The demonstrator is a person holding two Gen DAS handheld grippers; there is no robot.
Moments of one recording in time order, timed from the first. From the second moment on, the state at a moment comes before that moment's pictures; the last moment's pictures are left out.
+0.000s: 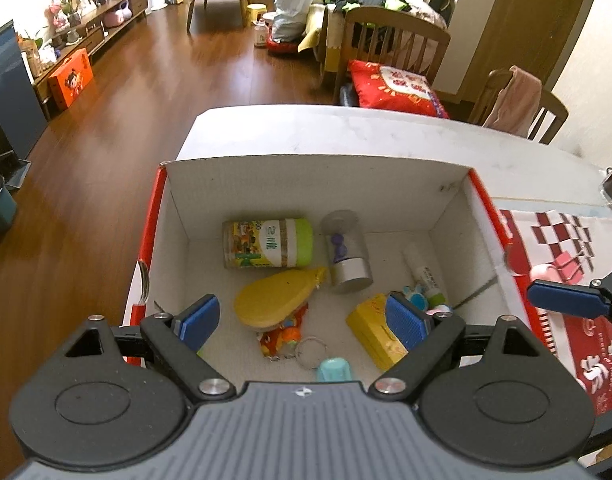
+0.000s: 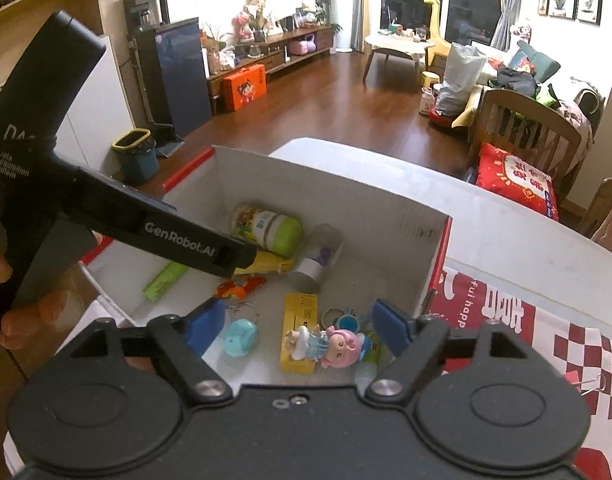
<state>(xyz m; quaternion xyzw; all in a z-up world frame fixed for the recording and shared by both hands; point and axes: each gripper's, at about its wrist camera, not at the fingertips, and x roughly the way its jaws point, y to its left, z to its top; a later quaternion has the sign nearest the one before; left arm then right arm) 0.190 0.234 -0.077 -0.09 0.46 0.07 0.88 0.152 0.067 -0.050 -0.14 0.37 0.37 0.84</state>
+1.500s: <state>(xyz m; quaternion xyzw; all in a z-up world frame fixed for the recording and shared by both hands) 0.163 0.006 -0.047 -0.06 0.36 0.00 0.93 0.160 -0.197 -0.041 -0.09 0.35 0.29 0.89</state>
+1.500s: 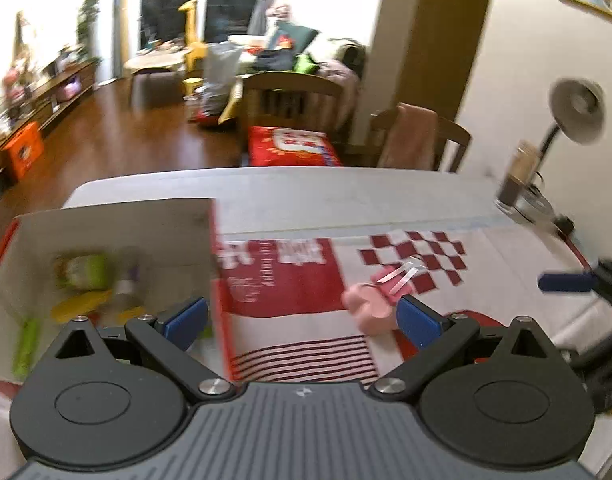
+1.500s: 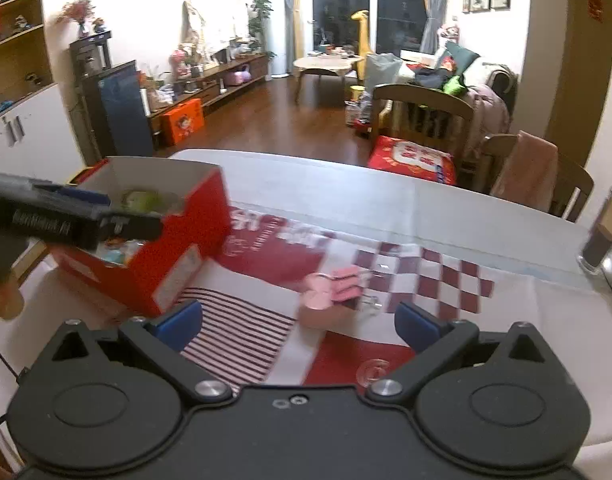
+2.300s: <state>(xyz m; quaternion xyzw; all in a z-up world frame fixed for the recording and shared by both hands) 0.229 -0.086 -0.147 0.01 0.38 0.01 0.92 0.265 -0.199 -0.101 -0.06 0.43 0.28 0.86</state>
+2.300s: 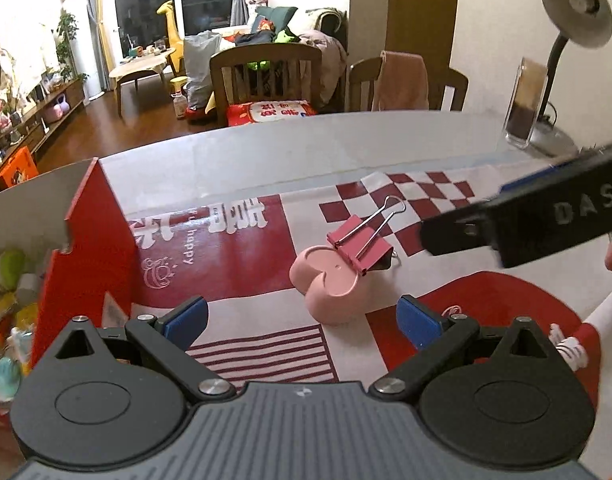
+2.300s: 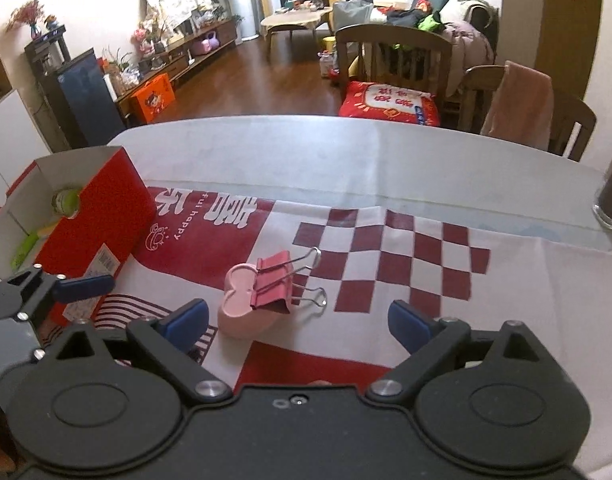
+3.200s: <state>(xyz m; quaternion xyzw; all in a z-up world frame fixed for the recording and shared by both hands) 0.291 -0.110 -0.196 0.05 0.40 -0.01 0.91 0.318 -0.155 -0.153 -0.04 0.50 0.29 0.81</state>
